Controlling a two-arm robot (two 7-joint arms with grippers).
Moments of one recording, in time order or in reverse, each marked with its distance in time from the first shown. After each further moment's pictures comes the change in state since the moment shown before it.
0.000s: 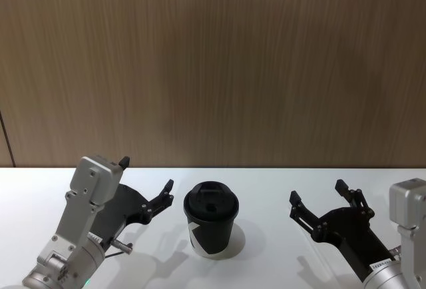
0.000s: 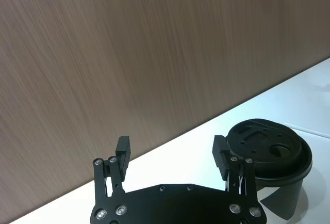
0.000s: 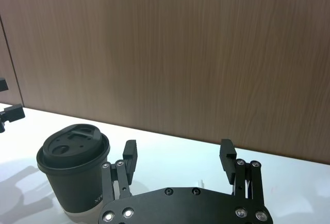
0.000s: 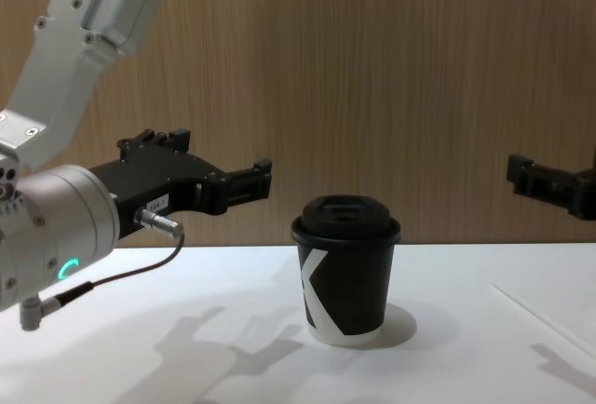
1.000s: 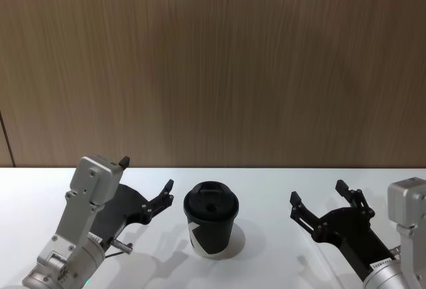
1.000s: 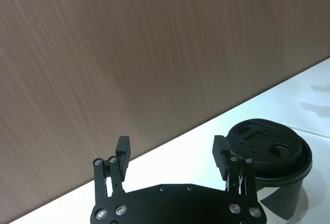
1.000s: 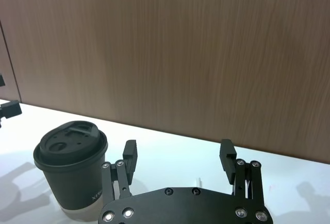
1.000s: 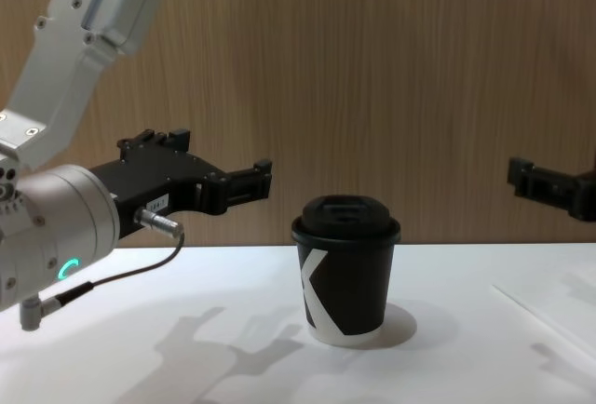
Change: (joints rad) left arm 0.000 0.000 0.000 0.000 0.000 0.000 0.000; right arm 0.002 0.002 0.001 -0.001 -0.006 0.012 0.000
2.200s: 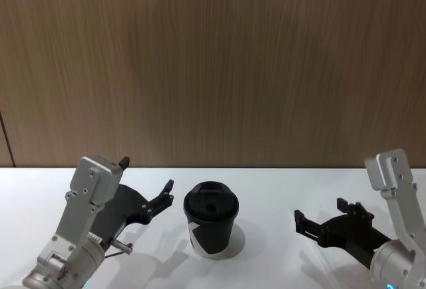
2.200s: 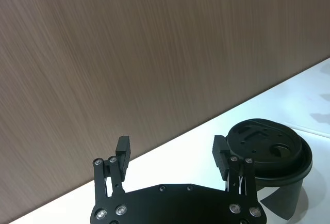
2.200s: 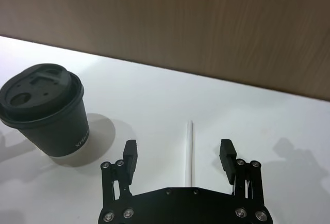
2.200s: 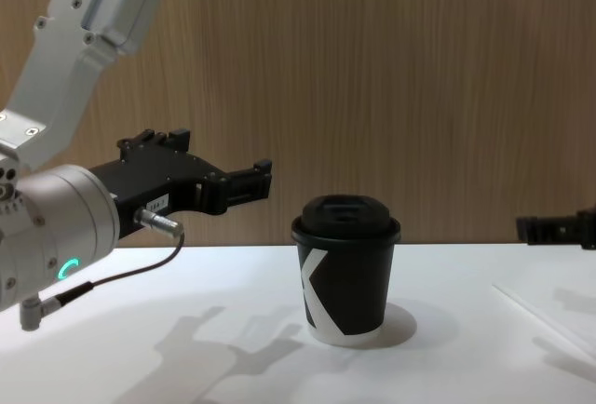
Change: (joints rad) left arm 0.000 0.000 0.000 0.000 0.000 0.000 0.000; right arm 0.109 0.030 0.028 -0.042 0.020 0.505 0.042
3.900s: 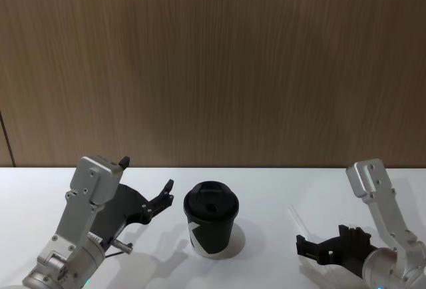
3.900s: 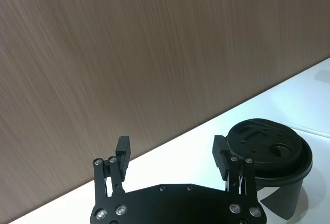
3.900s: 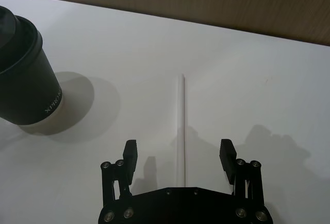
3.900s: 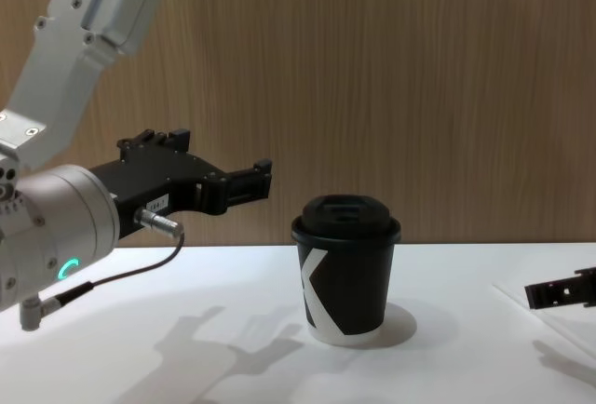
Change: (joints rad) left arm 0.000 0.000 0.000 0.000 0.000 0.000 0.000; right arm 0.052 -0.049 -0.013 0.048 -0.037 0.239 -0.050
